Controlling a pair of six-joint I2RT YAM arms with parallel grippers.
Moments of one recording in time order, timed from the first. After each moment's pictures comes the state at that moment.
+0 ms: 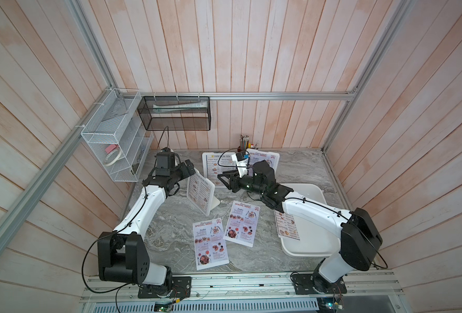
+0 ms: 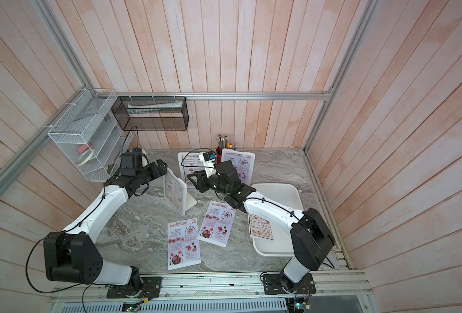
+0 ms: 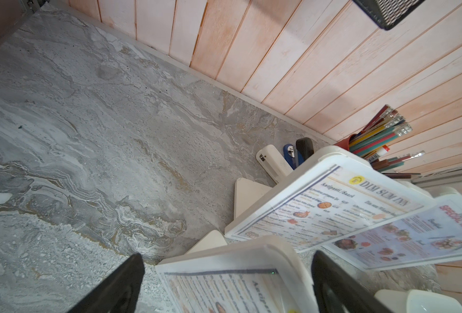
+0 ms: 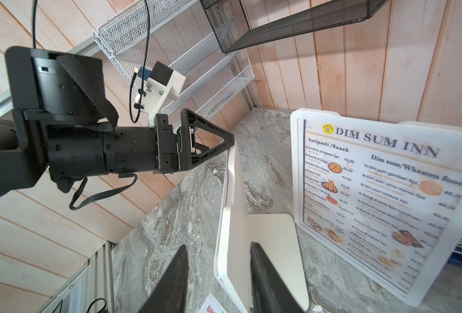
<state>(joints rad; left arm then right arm) -0.09 1.45 1.20 -0.39 0.08 -0.47 0.80 1.61 1.19 0.21 -0.29 0.42</state>
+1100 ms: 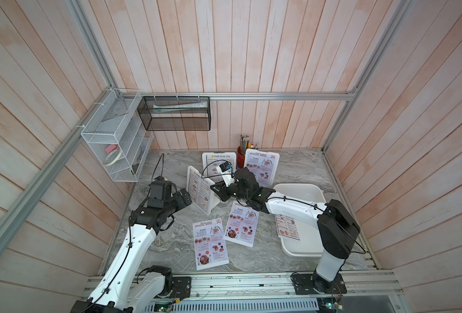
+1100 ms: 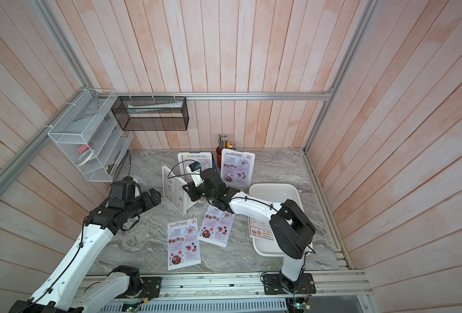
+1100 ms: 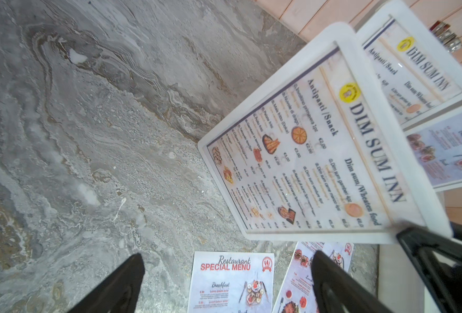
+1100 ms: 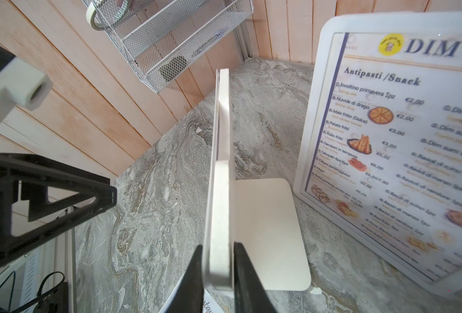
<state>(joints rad) -0.18 0.98 0.88 -0.71 0.00 -0.59 0.87 1.80 1.27 0.15 -0.23 0.34</state>
